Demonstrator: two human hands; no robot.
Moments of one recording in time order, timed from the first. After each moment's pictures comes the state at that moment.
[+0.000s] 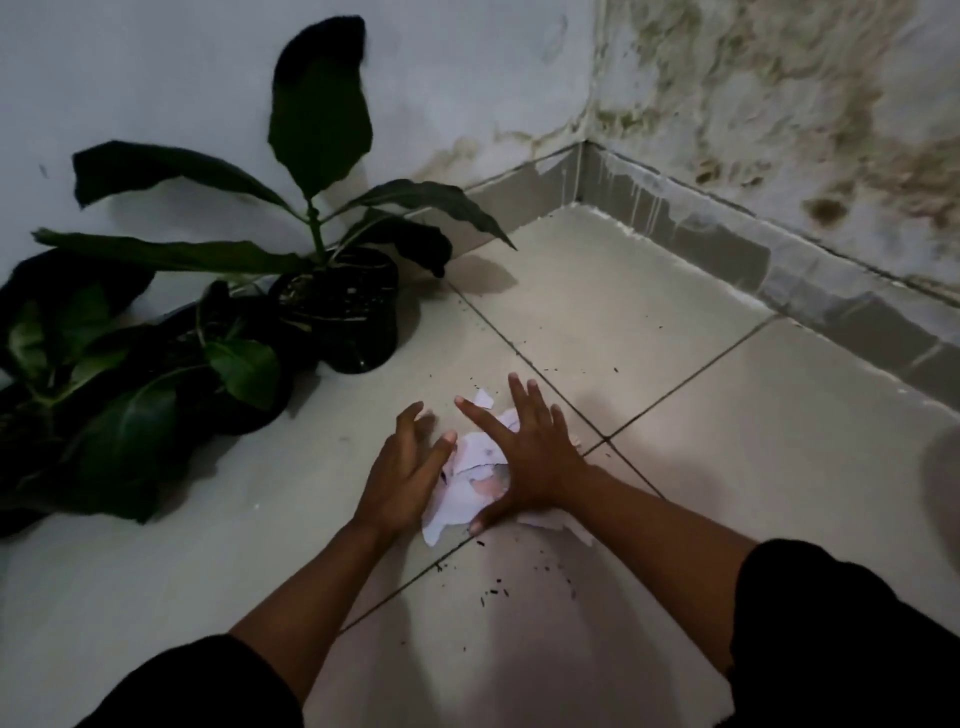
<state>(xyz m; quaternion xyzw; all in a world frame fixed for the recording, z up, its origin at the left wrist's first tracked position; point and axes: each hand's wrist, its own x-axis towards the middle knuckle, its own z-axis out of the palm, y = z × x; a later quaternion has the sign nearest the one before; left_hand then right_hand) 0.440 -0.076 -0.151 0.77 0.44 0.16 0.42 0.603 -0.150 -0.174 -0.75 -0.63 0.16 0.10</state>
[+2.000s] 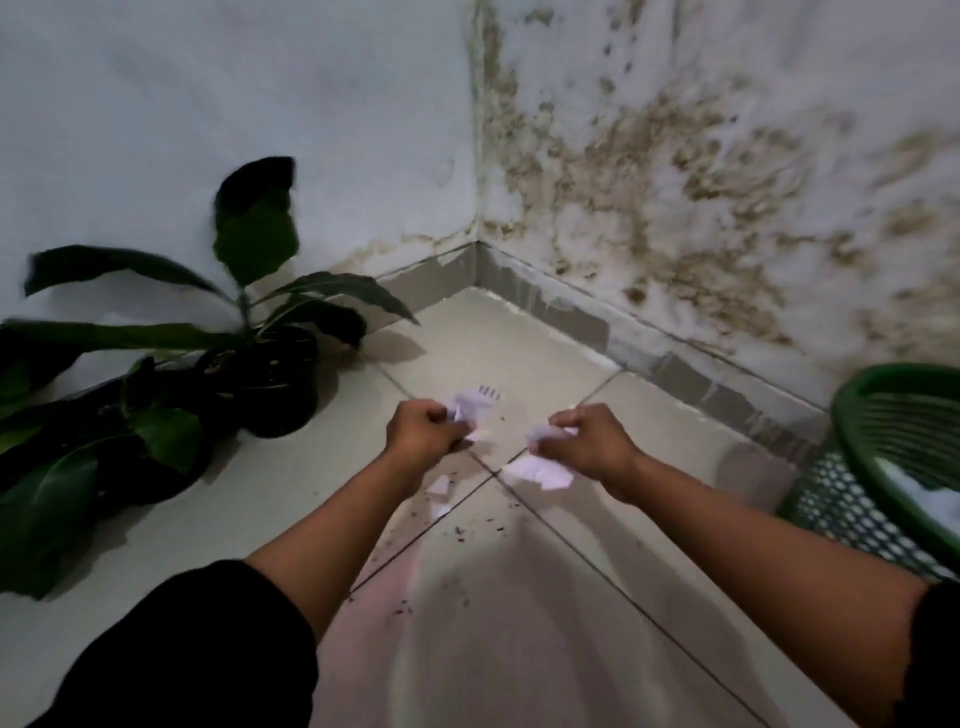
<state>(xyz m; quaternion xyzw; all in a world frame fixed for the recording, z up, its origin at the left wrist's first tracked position) 0.552 -0.140 -0.038 0.66 0.43 0.19 0.58 0.686 -0.281 -0.046 -0.81 -0.30 0.23 0.44</state>
